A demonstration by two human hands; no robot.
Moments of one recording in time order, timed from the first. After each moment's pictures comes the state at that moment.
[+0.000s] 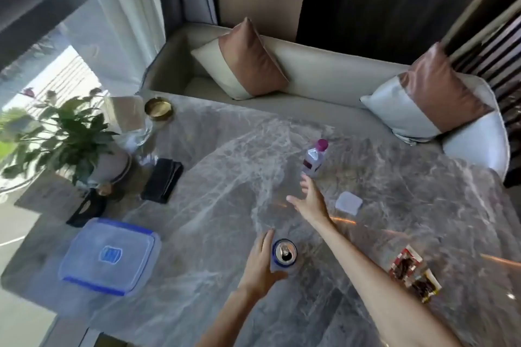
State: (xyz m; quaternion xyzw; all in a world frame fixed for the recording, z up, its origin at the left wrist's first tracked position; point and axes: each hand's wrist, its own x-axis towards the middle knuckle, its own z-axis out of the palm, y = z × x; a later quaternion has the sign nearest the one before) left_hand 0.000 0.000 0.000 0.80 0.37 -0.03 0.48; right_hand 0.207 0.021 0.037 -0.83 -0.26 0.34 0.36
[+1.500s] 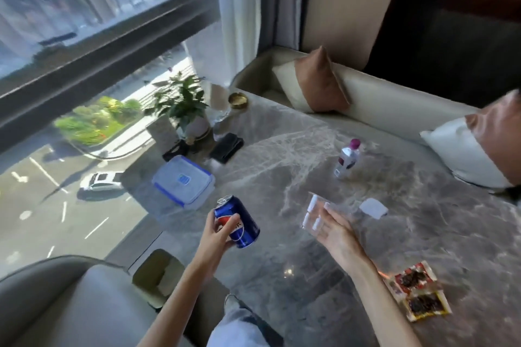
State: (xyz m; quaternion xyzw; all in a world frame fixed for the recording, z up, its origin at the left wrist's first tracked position) left_hand -0.144 -0.100 0.136 0.37 0.51 0.37 0.68; right_hand 0.150 -0.147 0.122 -0.50 -0.17 0.66 0.54
